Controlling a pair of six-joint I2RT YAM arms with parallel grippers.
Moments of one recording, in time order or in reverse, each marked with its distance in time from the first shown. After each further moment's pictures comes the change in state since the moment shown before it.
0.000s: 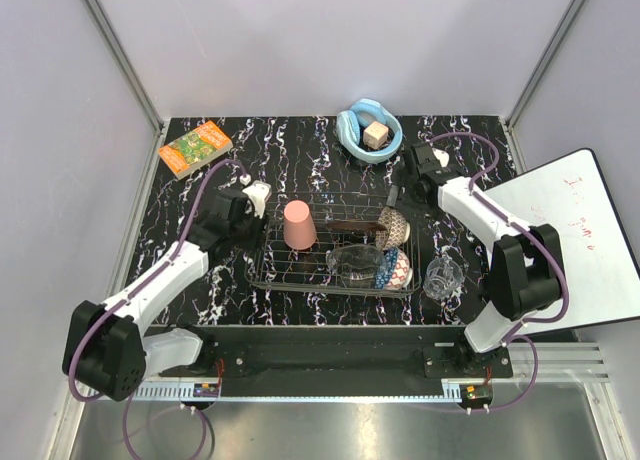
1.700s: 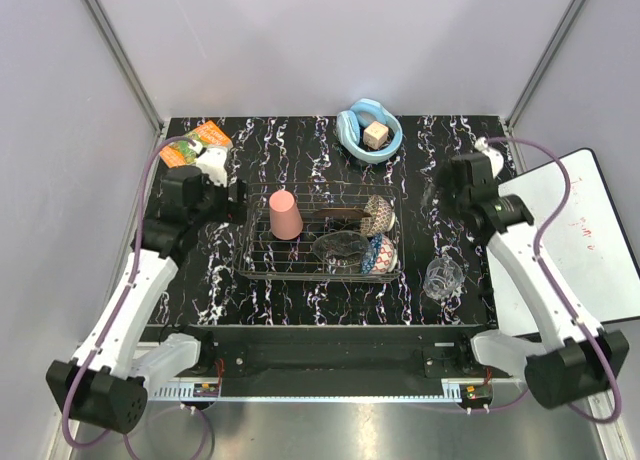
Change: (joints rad) left arm 0.168 -0.164 0.212 -0.116 0.023 0.010; right arm -0.070 -0.473 -0.090 -0.081 0.039 -0.002
